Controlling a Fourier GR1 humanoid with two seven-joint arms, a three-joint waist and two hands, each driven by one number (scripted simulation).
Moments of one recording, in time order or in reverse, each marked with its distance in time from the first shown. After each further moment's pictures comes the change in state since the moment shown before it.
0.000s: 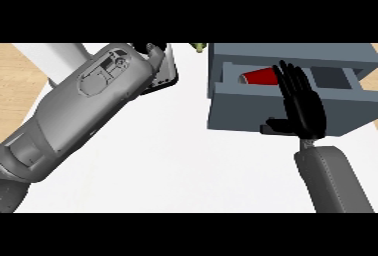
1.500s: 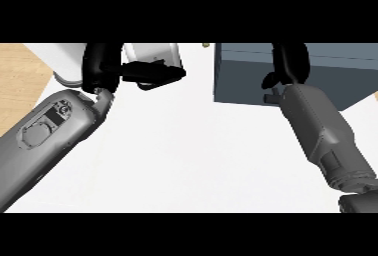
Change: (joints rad) left arm 0.360 0.204 0.029 -0.403 -0.074 -0.047 0.052; right arm -0.629 -0.032 -0.213 0.867 0.089 -0.336 0.020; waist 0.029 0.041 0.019
